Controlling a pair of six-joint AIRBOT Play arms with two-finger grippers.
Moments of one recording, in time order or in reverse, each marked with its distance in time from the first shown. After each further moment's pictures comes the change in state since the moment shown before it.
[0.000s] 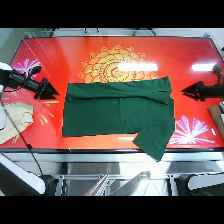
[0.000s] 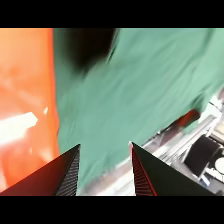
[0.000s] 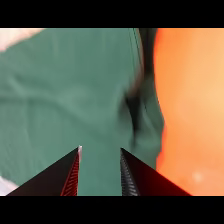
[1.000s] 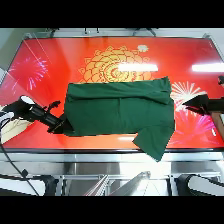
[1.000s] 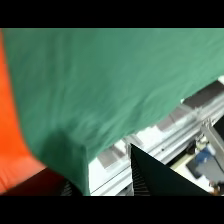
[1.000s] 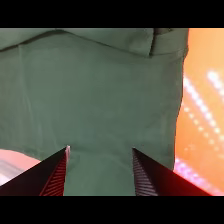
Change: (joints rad) left arm -0.135 0.299 -0.791 0.073 0.297 0.115; right arm -0.030 0.318 -0.312 -0.067 0.002 0.022
